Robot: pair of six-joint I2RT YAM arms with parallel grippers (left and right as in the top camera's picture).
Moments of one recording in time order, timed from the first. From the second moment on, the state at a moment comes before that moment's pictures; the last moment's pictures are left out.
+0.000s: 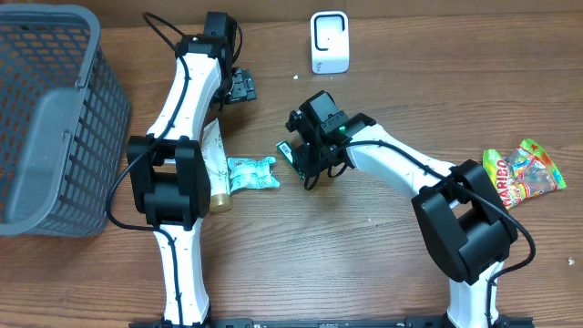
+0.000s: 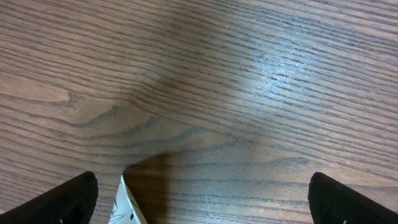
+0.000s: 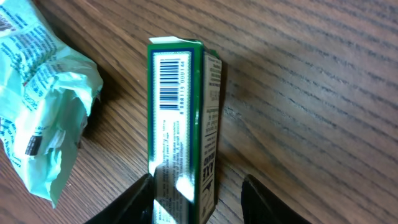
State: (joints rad) left arm -0.12 2.33 2.06 -1.08 -0.16 -0.38; right arm 0.60 2.05 1.43 -0.57 -0.24 0.05
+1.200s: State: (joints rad) left arm -0.12 2.33 2.06 -1.08 -0.16 -0.38; right arm 0.68 2.06 1.43 -0.58 -0.22 0.33
